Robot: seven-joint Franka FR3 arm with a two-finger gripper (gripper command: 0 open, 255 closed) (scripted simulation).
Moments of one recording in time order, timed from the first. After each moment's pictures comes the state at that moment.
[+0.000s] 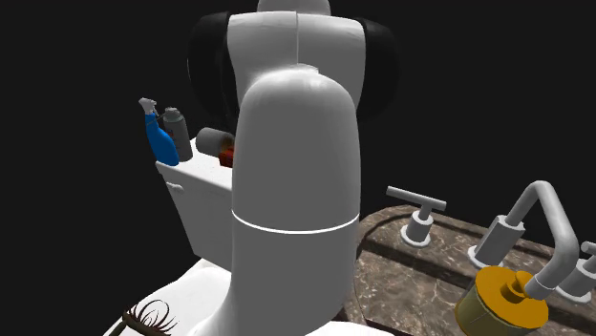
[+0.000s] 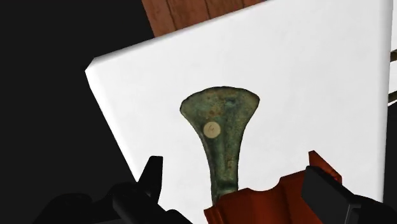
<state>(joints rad) 0.29 0.42 0.10 -1.74 0.18 2.21 -0.79</state>
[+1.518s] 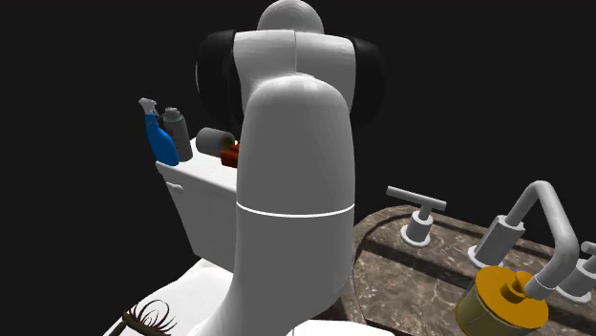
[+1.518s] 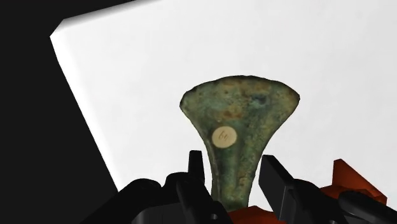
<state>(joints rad) 0.31 0.51 0.11 -1.70 0.18 2.26 -0.83</state>
